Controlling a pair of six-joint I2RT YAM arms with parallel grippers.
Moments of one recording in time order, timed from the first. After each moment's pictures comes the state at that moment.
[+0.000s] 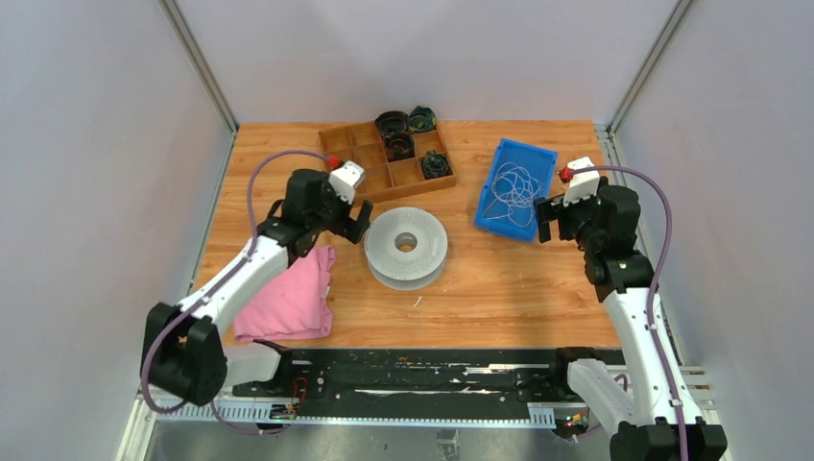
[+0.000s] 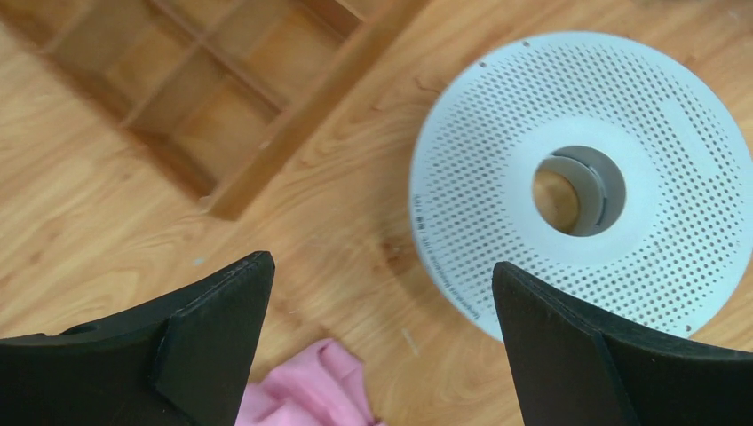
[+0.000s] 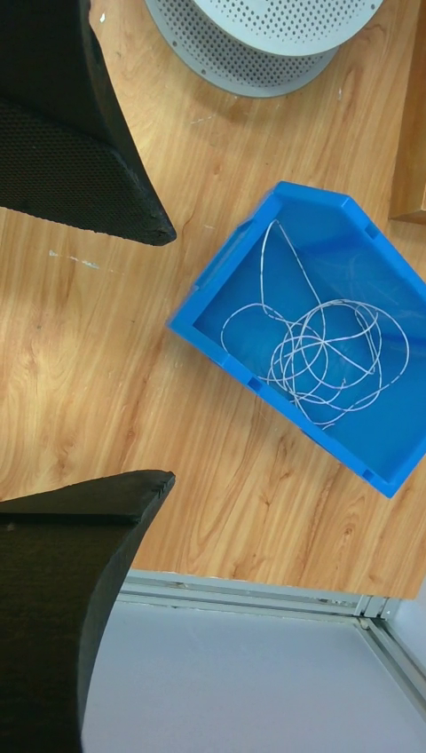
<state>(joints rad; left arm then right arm) -0.31 1.19 0.84 -0.16 0.21 0.20 0.03 0.85 0.84 -0.39 -0.15 -0.30</state>
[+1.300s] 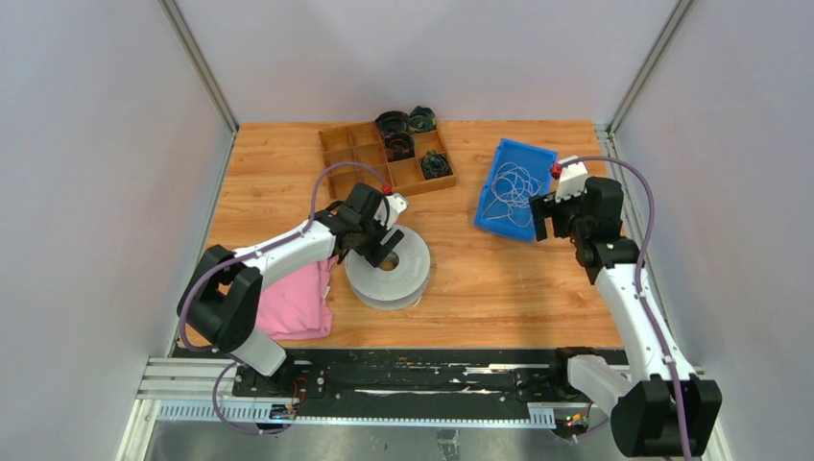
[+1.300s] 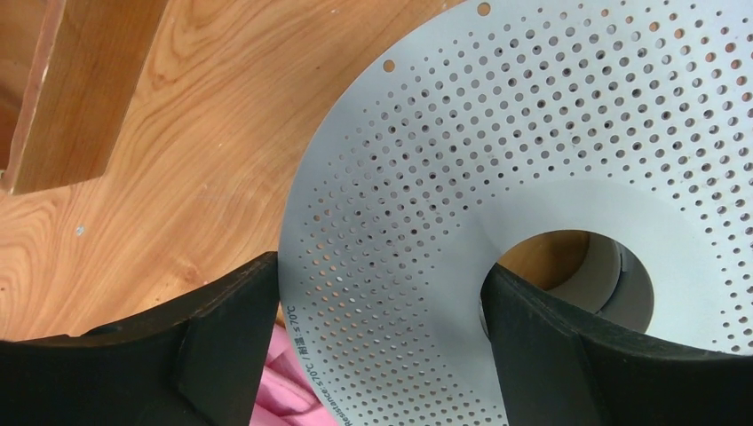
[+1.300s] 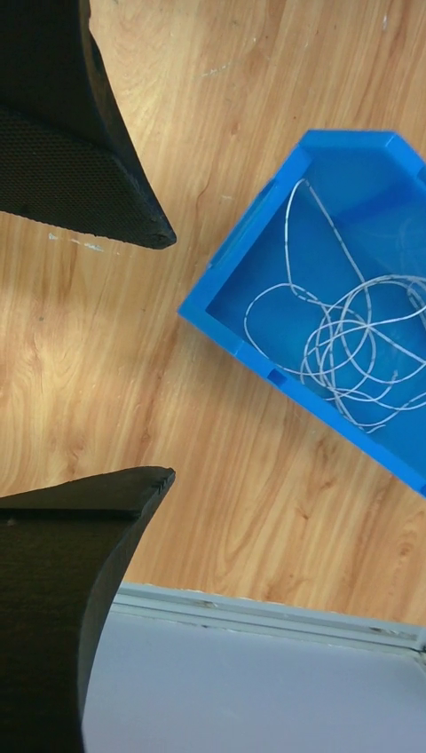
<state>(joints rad) -0.58 1.56 0.98 -0.36 -0.05 0.22 0.03 0.97 0.82 -0.34 -0.12 -0.32</state>
